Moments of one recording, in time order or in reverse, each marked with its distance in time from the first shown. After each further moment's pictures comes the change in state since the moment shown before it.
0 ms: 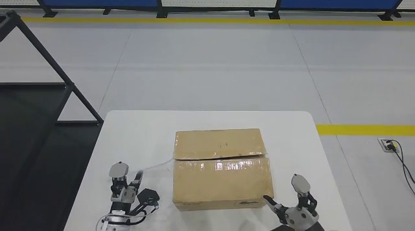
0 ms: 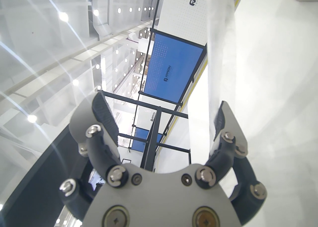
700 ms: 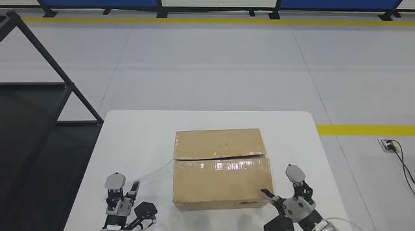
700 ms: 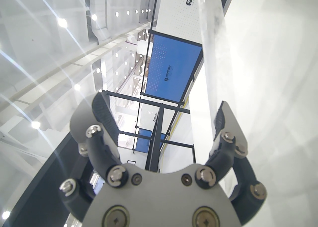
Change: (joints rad) left arm 0.135 -0.001 -0.068 -0.128 0.063 -0.016 -0.013; right arm 0.097 0.009 0.009 -0.011 -0.025 -0.147 0.004
